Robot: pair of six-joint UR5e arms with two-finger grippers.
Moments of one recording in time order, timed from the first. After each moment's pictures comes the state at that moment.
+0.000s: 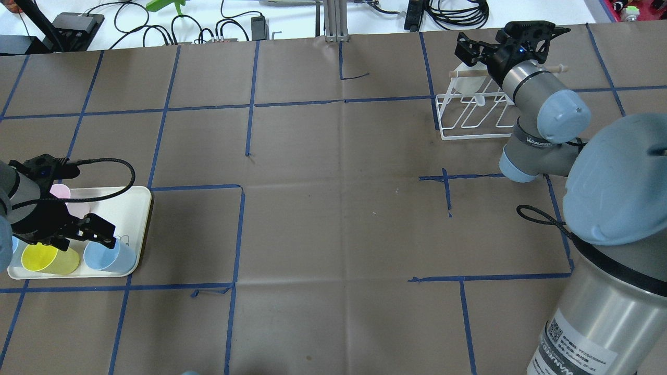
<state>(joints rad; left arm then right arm) -0.99 -1.46 -2.24 -1.10 1.62 0.56 1.35 -0.91 1.79 -3.78 -1.13 0.05</state>
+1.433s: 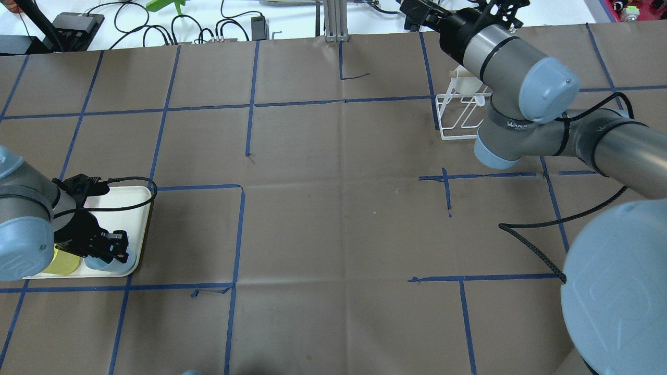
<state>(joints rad) -0.99 -1.56 -2.24 -1.06 1.63 0.56 1.53 -1.11 1.83 -3.66 -1.04 0.60</state>
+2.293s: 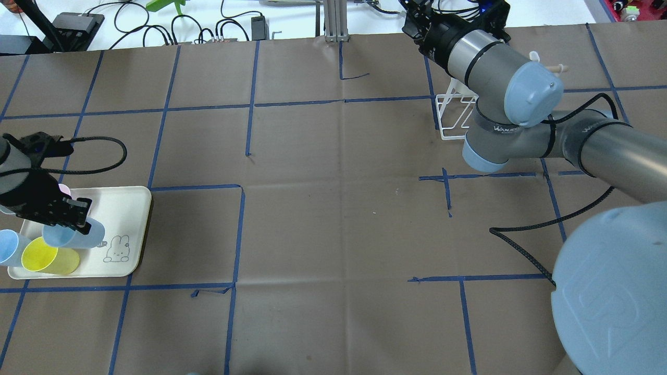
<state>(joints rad) -1.03 -1.50 -1.94 -1.41 1.63 0.55 1.55 -1.10 1.83 -3.66 -1.03 1.19</state>
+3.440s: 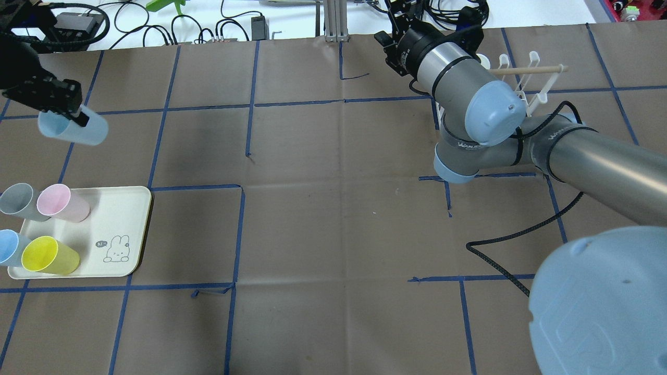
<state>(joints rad) -1.20 -1.69 -1.52 -1.46 1.36 0.55 1.69 -1.10 1.85 -3.74 -1.26 1.53</state>
